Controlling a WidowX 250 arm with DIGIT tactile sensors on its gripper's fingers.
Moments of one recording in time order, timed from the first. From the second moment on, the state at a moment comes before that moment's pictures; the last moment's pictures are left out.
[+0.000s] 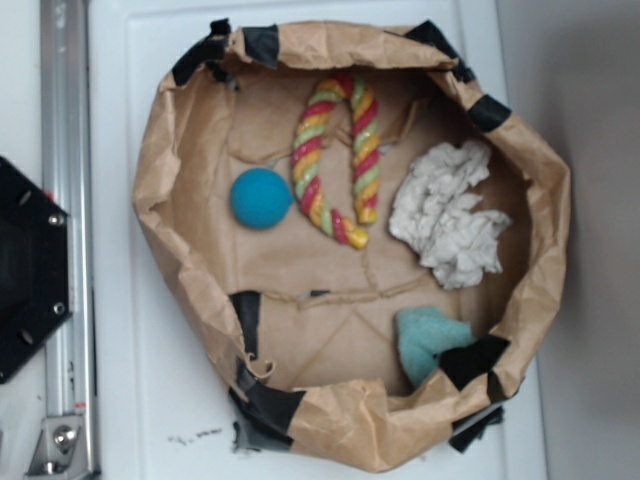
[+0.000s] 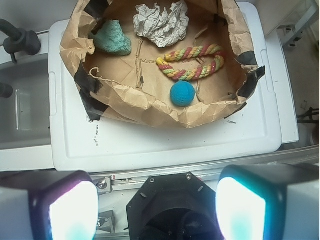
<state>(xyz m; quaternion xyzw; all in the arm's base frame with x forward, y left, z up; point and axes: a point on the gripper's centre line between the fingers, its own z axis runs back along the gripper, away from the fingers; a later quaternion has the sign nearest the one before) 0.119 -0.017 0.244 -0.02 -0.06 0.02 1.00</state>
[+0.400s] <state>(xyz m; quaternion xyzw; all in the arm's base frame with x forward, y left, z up) 0.119 -0.015 0.240 -0.01 -0.05 0.02 1.00</state>
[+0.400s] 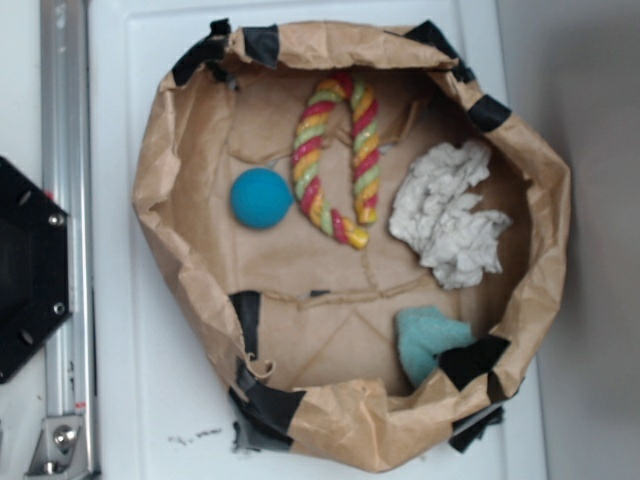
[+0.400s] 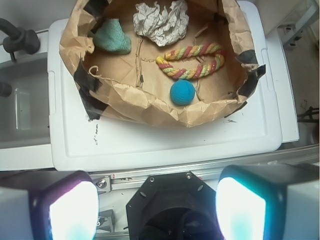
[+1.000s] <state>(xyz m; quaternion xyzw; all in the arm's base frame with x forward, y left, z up) 0.236 0.000 0.169 0.08 -0.13 -0.10 0.98</state>
